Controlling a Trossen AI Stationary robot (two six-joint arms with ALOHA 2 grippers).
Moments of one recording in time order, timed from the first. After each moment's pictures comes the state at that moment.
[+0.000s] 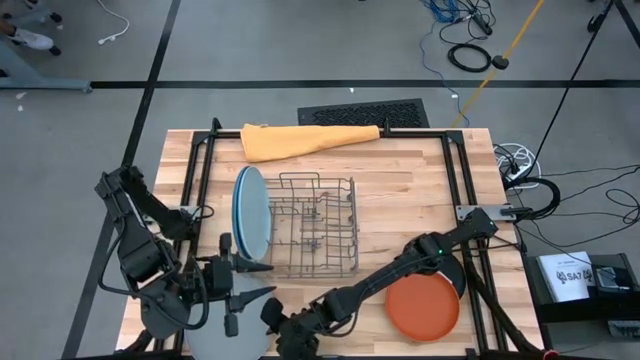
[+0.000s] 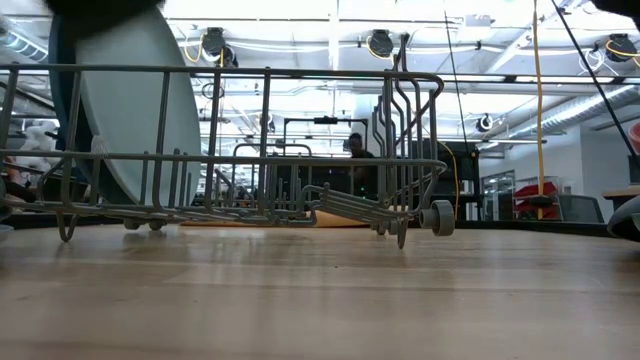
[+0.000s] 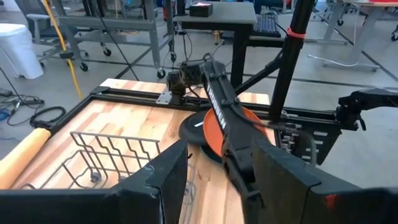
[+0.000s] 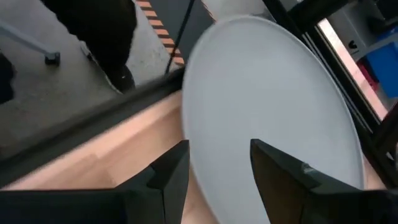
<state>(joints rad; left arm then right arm) -0.91 1.46 1.60 -0.65 -0.99 -0.49 0.50 2.60 2.28 -0.33 0.10 -0.61</state>
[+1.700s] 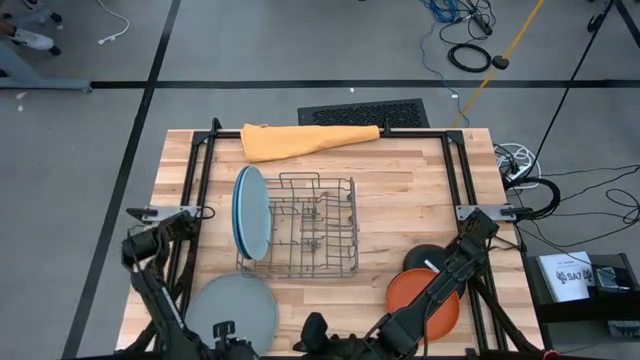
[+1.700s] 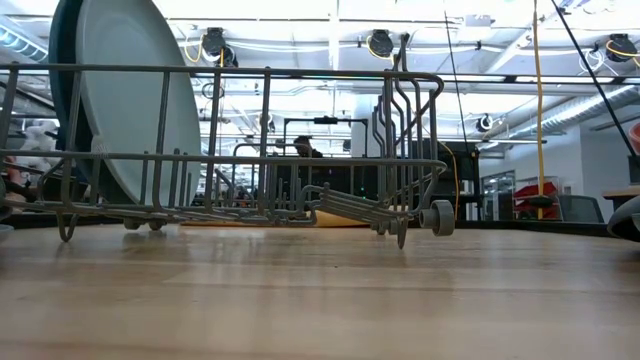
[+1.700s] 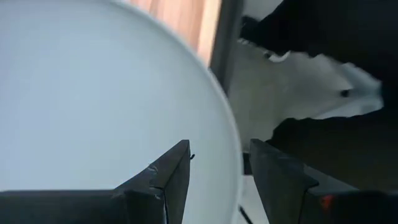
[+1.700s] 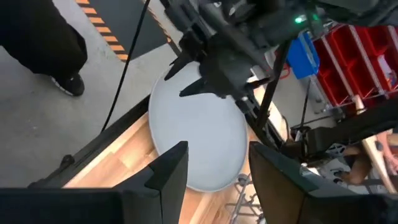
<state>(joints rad) -1.10 2.04 1.61 -0.95 -0.19 -1.28 0.72 2.33 2.35 -0.66 0.56 -0.46</state>
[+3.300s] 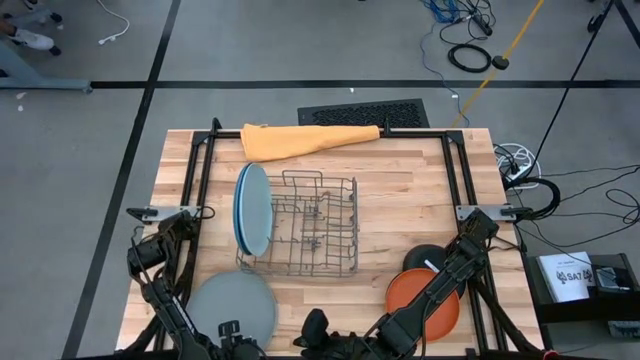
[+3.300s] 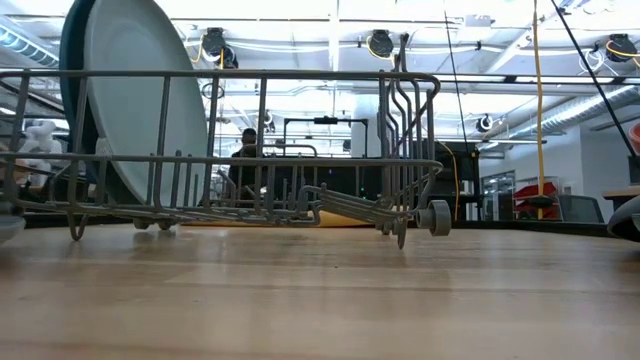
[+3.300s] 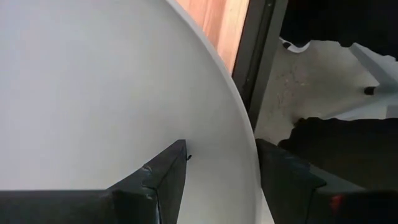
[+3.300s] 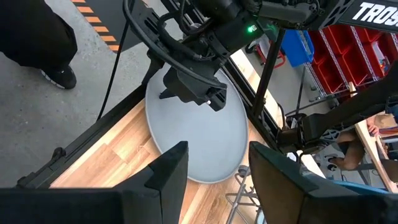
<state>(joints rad) -1.09 2.13 1.53 -0.84 -0.16 -1.30 0.72 2.33 2.35 -0.69 0.60 -0.43</state>
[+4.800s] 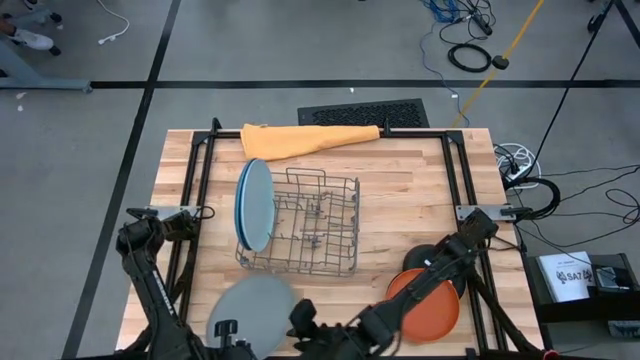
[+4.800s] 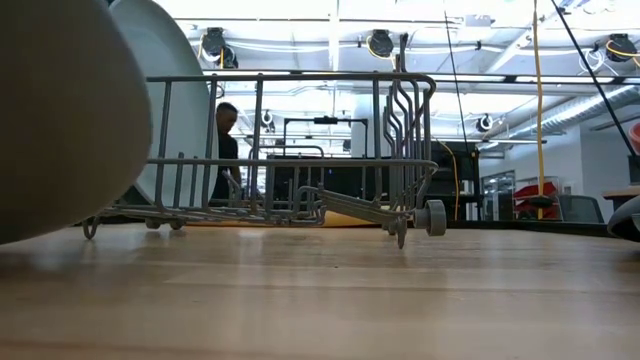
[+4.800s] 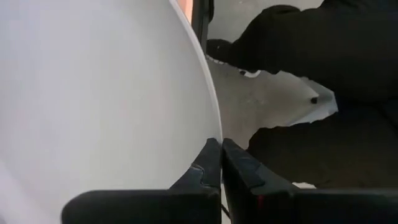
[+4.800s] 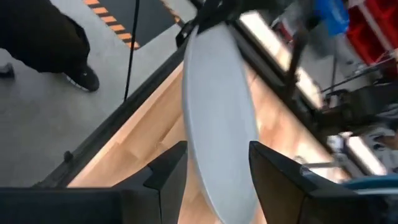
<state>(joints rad) -1.08 1.95 1.72 -1.01 -0.24 -1.15 0.65 2.40 2.35 -0.69 0.48 -0.30</state>
